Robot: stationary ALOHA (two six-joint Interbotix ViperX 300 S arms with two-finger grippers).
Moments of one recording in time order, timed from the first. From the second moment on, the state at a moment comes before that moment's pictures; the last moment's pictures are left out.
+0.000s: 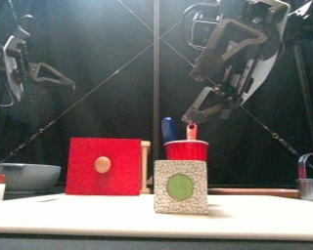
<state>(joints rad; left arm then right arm) 0.22 -0.86 1.37 -0.25 -0.51 -0.01 0.17 -0.10 0.77 -0.44 -0.12 0.84</state>
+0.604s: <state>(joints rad) 0.22 -0.86 1.37 -0.25 -0.51 -0.01 -0.12 -0.46 0.80 -0.49 0.45 0.75</state>
